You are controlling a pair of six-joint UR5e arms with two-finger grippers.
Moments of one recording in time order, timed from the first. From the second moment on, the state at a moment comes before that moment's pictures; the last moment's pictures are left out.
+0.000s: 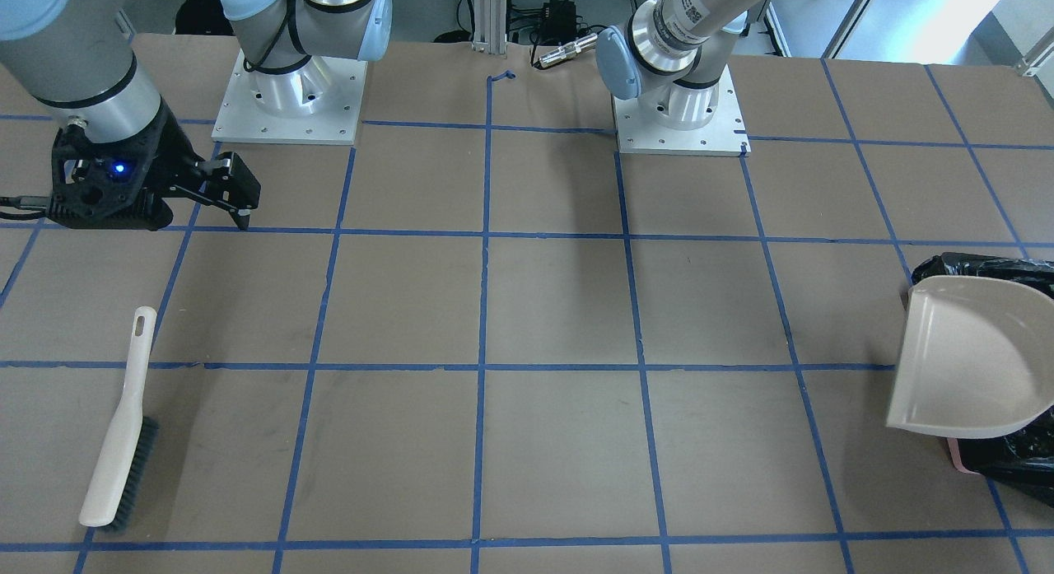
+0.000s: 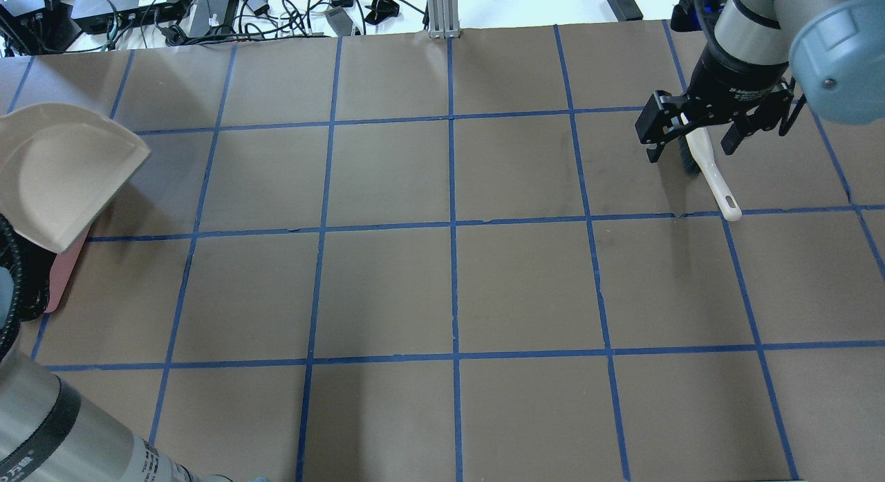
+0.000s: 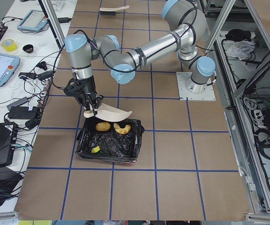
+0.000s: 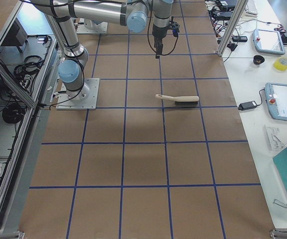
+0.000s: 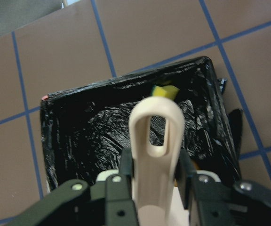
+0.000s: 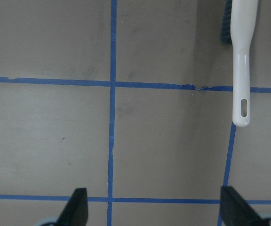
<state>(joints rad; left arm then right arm) -1.07 -2.10 -1.09 -1.38 1.90 -0.65 1.48 -1.55 1.64 -1.63 -1.60 -0.14</state>
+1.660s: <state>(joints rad) -1.21 -2.31 -1.09 -1.48 1.53 -1.23 1.52 -1.57 1.64 -1.60 -1.59 -0.12</state>
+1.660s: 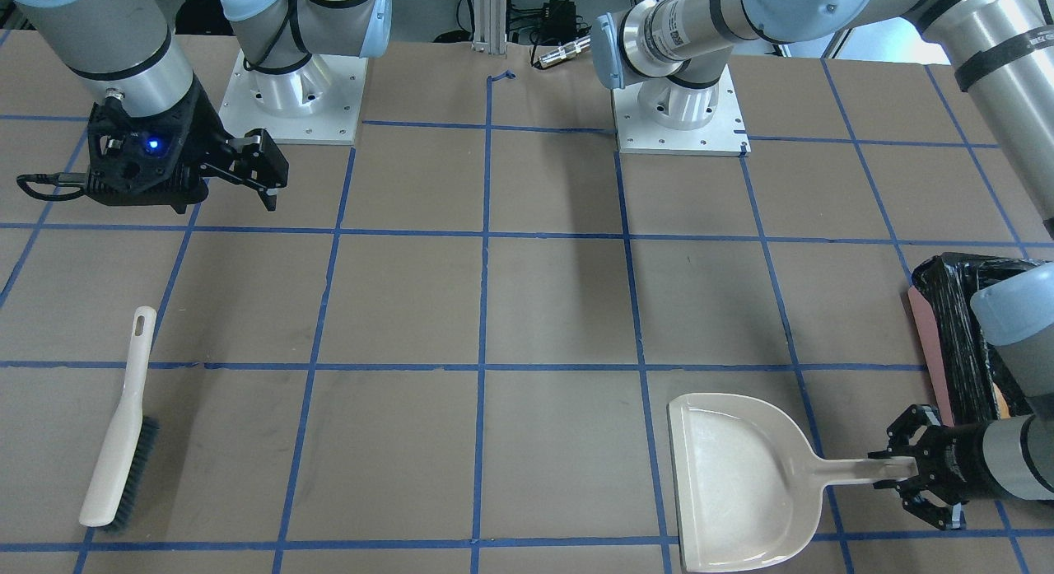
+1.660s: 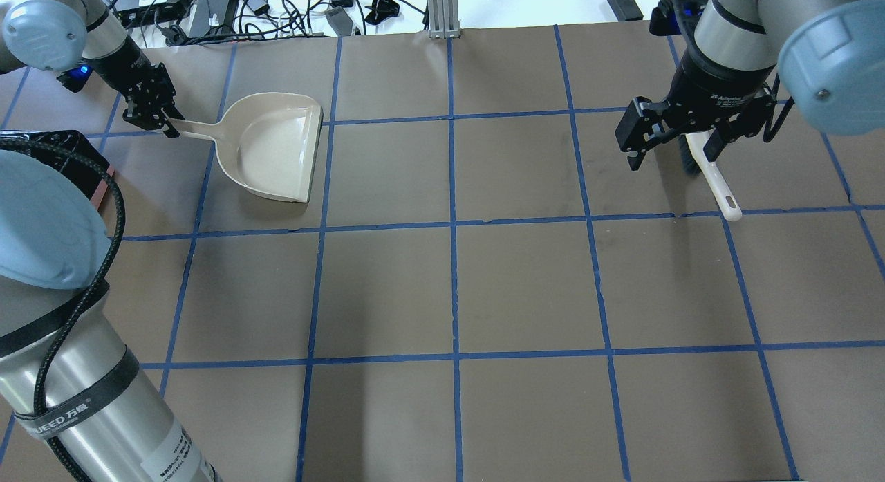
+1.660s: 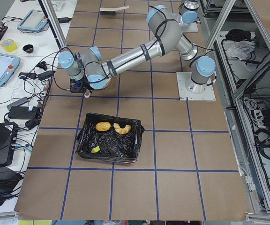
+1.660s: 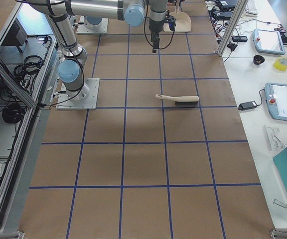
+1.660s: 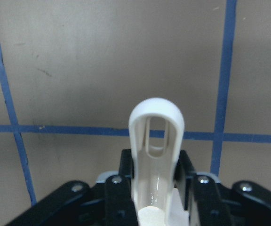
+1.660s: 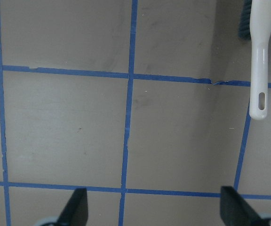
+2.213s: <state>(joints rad) -1.25 -2.24 -1.23 -1.47 1.53 -1.27 1.53 -1.58 1.64 -1.57 -1.54 -0.06</state>
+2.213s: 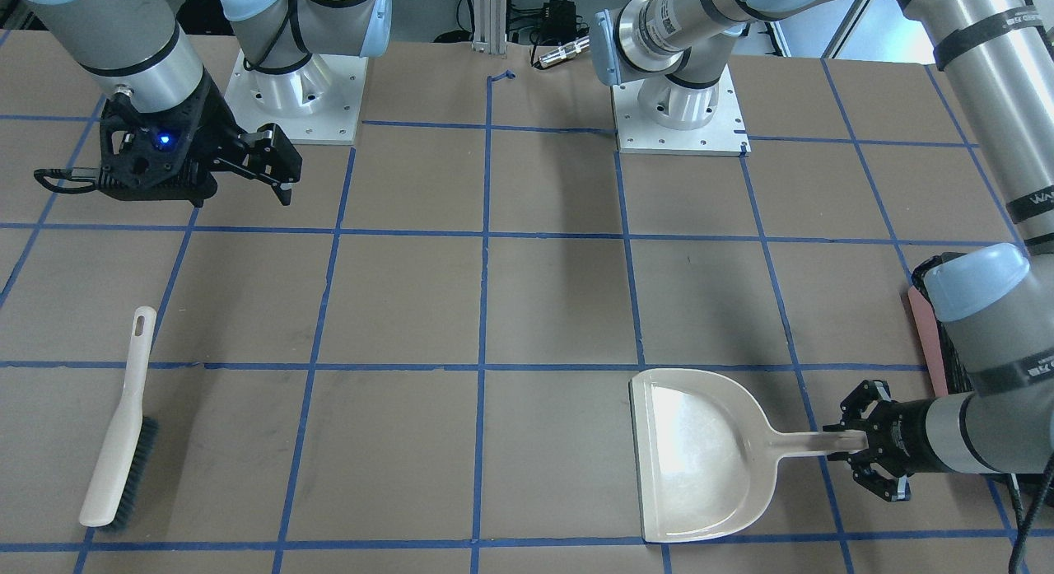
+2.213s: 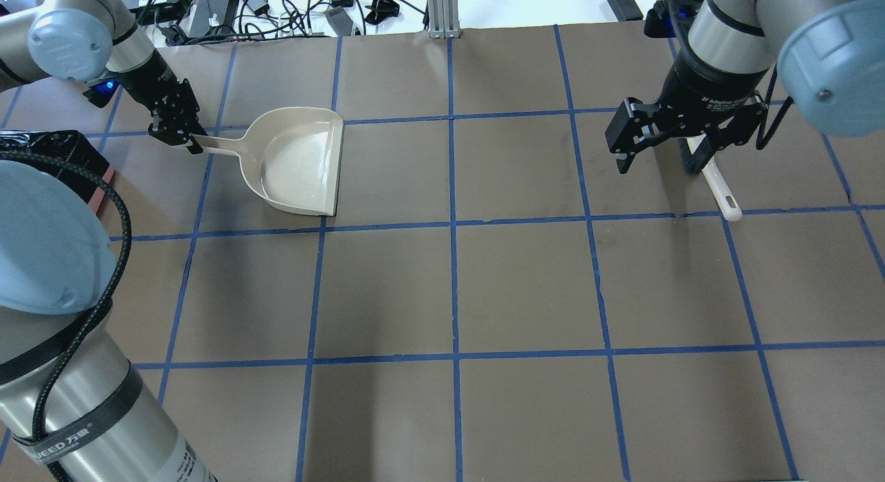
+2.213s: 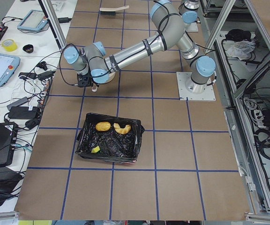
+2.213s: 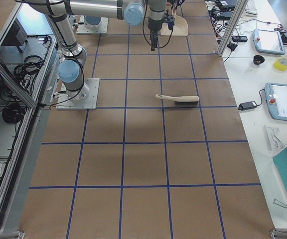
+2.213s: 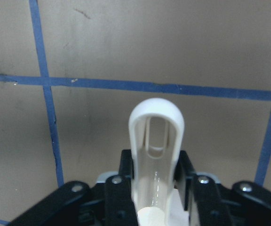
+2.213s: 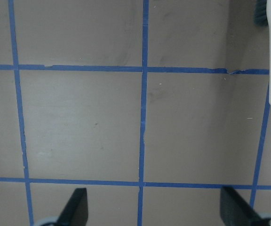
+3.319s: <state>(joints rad) -1.23 -2.16 -1.39 -1.33 1.53 -1.26 1.56 -1.58 1.63 -1.57 -1.55 0.11</state>
